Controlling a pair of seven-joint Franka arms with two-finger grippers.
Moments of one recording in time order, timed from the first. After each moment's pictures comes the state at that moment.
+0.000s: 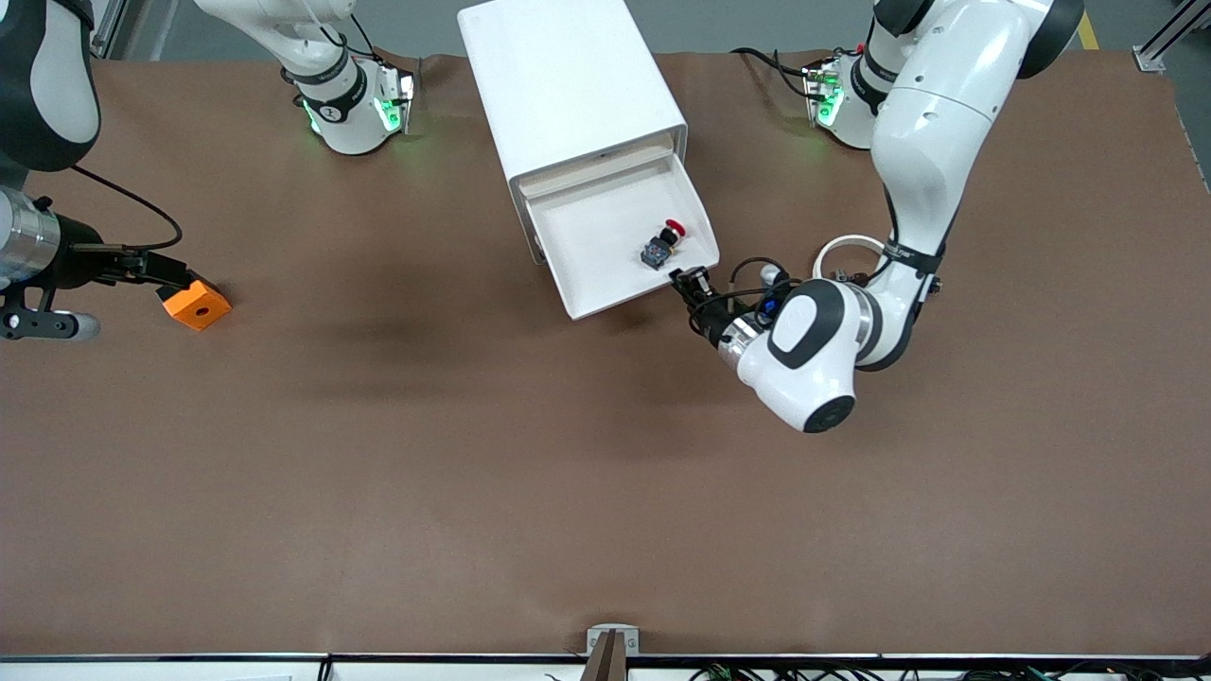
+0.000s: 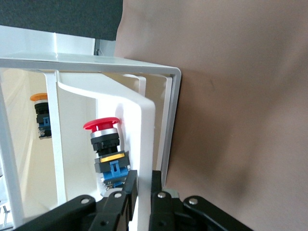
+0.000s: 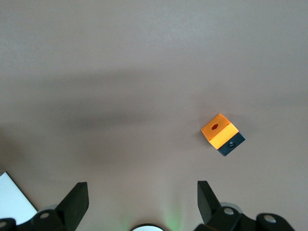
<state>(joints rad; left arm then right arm) -0.30 0.76 -0.14 -1.42 -0.72 1.49 -2.37 -0.06 0.09 0.00 -1.67 -0.04 1.54 0.01</state>
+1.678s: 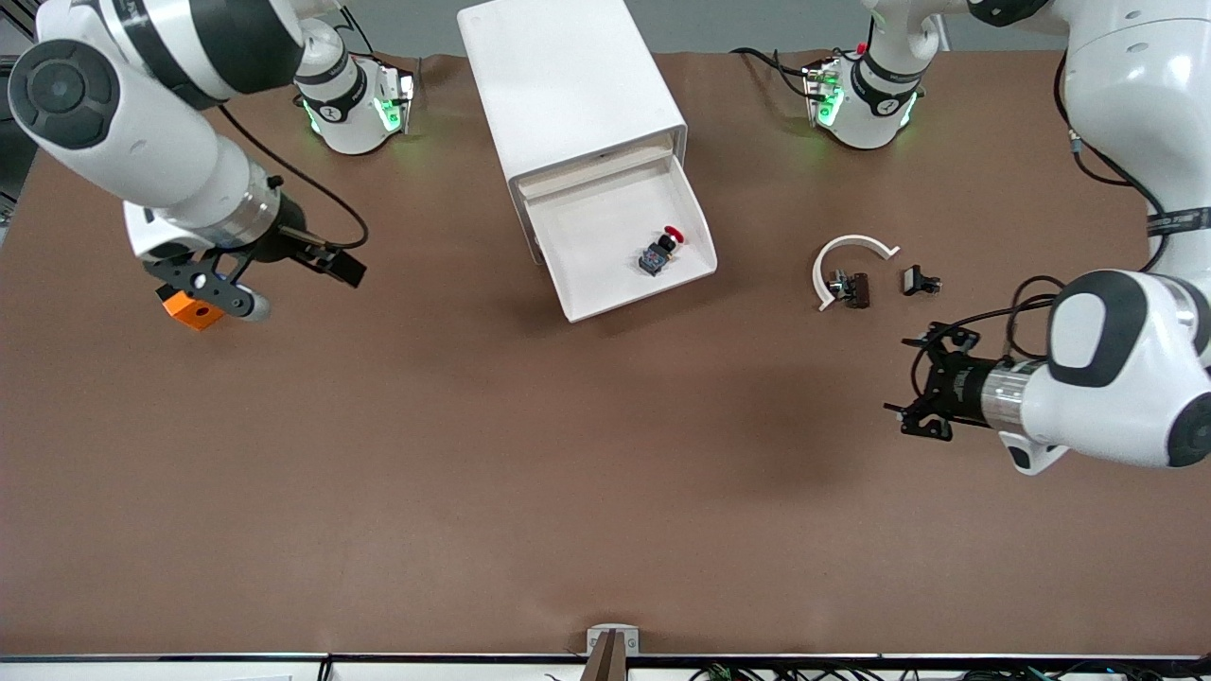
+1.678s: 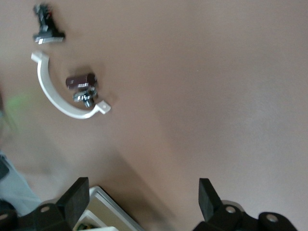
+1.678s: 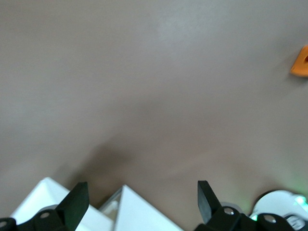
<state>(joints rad) 0.05 0.63 -0.13 -1.24 -0.25 1.49 -1.28 0.32 0.09 0.01 -1.60 0.09 1.59 0.84</state>
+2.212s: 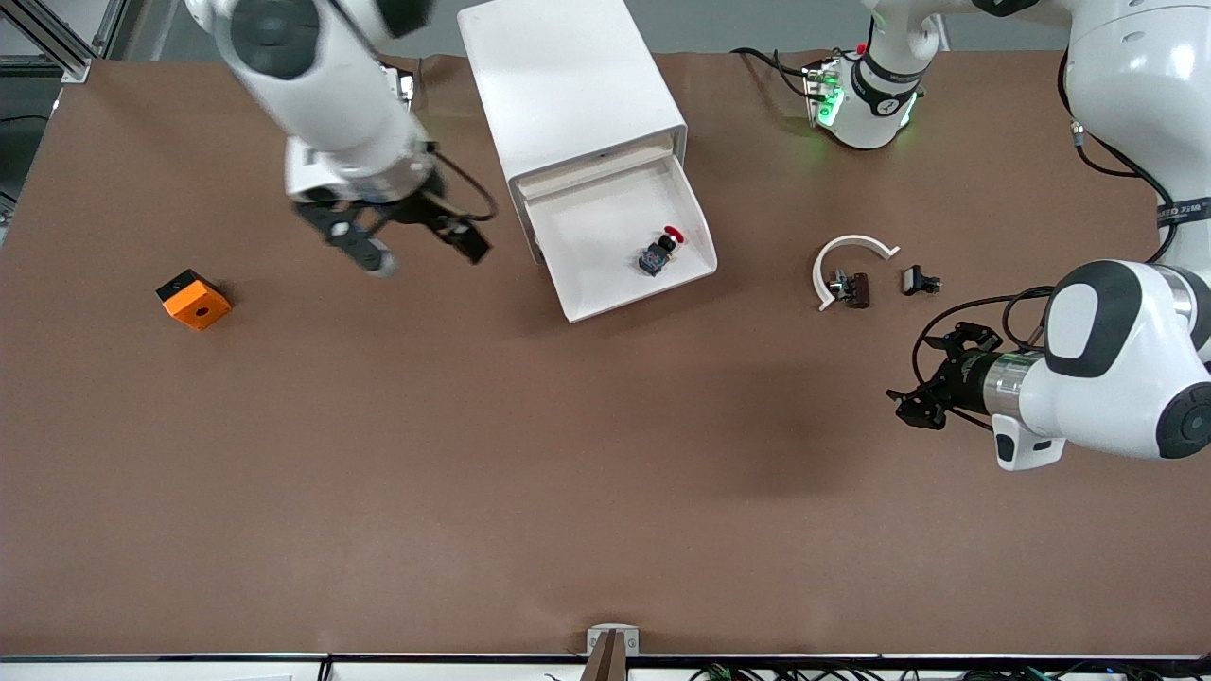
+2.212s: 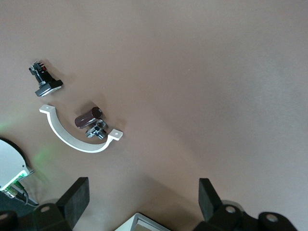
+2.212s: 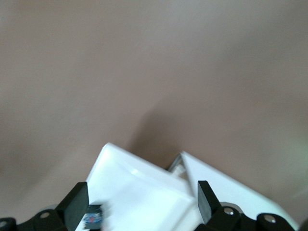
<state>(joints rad) 0.04 0.62 -0.15 -1.28 -0.17 1.48 -1.03 0.61 0.18 0.02 -1.57 0.12 1.74 1.35</state>
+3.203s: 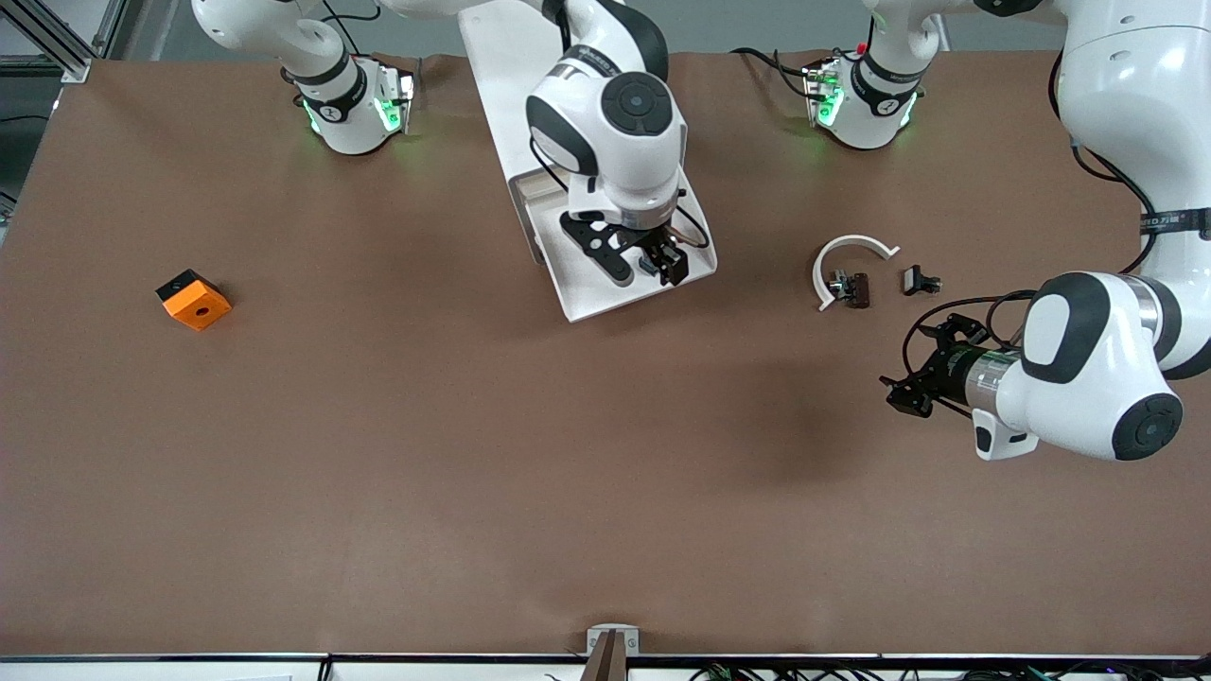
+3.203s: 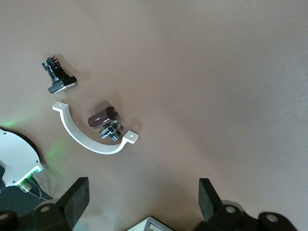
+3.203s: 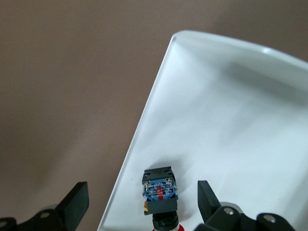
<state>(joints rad) 0.04 0.61 -0.15 -1.36 -0.15 1.48 -1.06 0.91 0.62 0.01 -1.30 0.04 1.94 1.73</state>
